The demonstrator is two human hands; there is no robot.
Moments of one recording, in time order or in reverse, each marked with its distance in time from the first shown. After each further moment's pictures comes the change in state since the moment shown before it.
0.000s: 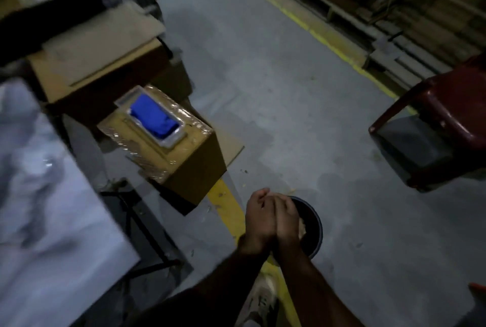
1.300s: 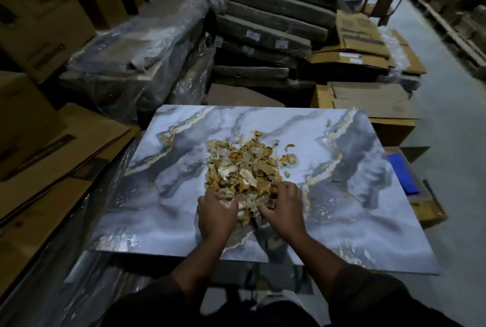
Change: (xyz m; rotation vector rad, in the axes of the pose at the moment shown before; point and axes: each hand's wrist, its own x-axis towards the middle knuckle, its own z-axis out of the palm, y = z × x) left_hand -0.313 -0.117 -0.678 0.180 1.105 -0.200; right_hand -0.443 0.122 0.442 -1.102 -0.705 -1.078
